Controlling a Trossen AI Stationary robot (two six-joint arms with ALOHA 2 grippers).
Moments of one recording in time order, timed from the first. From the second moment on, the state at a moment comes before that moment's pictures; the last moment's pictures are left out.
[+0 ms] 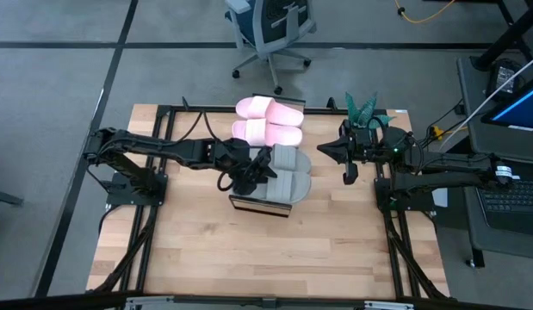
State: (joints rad) left arm 0.01 1.48 1.14 -0.19 0.07 1.21; right arm -0.19 0.78 0.53 0.37 -0.16 0.10
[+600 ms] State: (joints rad) left arm 0.01 1.47 1.14 -0.22 0.04 1.18; right arm -0.19 0.78 0.53 0.37 -0.16 0.10
